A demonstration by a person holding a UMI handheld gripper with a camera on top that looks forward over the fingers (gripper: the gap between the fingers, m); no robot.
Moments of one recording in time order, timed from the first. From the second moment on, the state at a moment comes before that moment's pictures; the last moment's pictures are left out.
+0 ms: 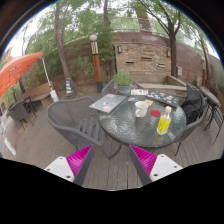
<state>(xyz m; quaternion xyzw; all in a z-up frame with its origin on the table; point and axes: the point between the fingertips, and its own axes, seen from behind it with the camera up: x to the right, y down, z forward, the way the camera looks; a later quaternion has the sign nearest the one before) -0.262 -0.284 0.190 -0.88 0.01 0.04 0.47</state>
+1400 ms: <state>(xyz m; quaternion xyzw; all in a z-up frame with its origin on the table) 0.035 -0.023 0.074 -0.79 0.04 0.01 0.62</state>
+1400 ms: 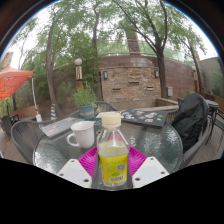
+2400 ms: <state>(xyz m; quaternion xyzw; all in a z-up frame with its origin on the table) 0.029 0.167 0.163 -0.39 -0.69 -0.59 0.18</state>
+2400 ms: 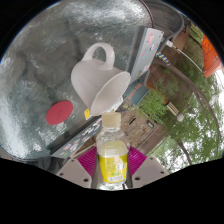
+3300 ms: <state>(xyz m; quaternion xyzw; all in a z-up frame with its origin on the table) 0.035 0.174 0.075 -0.77 -0.09 0.09 0.63</state>
